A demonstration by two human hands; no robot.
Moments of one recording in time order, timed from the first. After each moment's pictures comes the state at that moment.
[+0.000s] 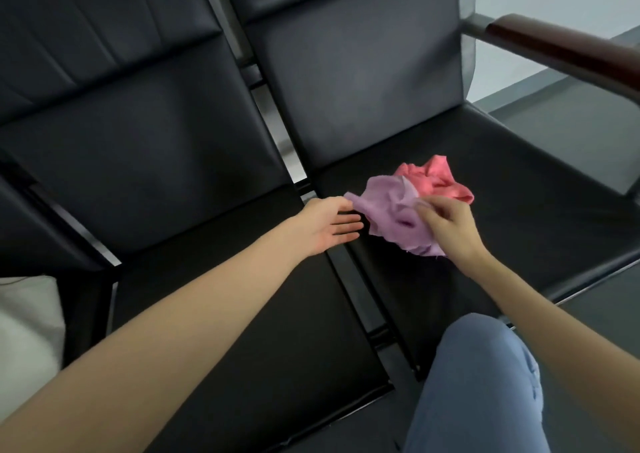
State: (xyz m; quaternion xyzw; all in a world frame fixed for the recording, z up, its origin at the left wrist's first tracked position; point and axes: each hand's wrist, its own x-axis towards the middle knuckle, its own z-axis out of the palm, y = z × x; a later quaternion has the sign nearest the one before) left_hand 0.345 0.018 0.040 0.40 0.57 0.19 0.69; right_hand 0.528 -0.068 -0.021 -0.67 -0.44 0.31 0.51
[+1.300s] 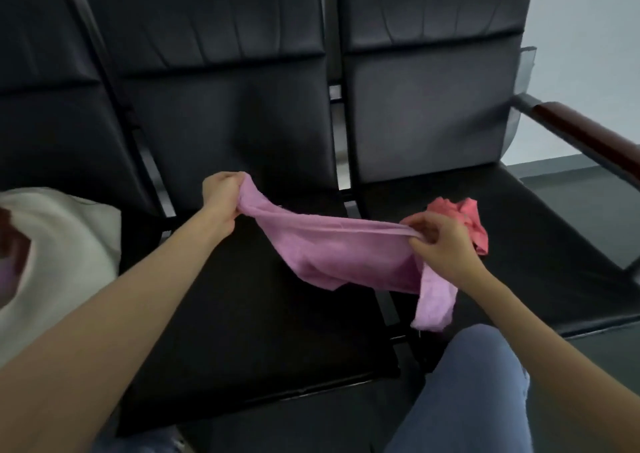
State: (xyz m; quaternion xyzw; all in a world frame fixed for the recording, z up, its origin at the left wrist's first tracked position) left_hand 0.137 0.003 0.115 0.30 0.67 0.50 0.45; right_hand 0.445 -0.101 0.059 -0.62 -0.65 0.20 0.39
